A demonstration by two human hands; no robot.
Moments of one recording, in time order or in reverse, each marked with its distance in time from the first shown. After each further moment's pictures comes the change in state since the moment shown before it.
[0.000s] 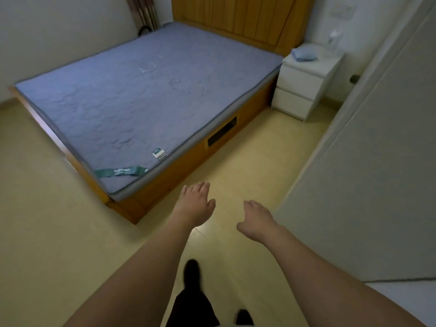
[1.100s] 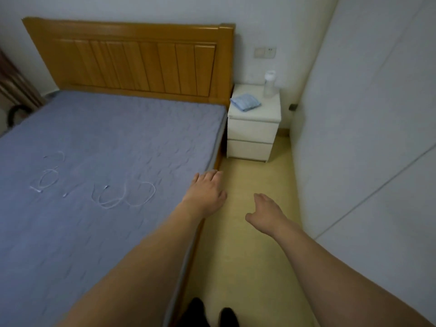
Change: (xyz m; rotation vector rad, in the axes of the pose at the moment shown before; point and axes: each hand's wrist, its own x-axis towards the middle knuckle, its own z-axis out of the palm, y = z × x) left_hand 0.694 -0.028 -0.304 0.112 0.003 0.594; right_hand 0.517 -0.050 -0.415 0.352 0.312 0.429
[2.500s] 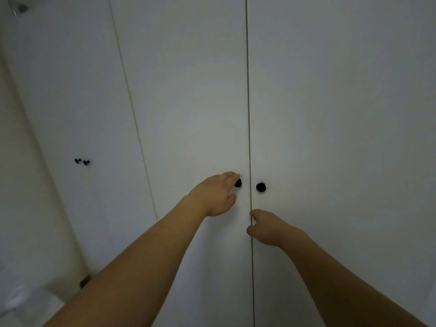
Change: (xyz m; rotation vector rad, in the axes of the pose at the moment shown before) left_hand 0.309 0.429 -0.254 0.186 0.085 1.561; right_hand -0.017 0.158 -0.358 0.495 0.836 0.858
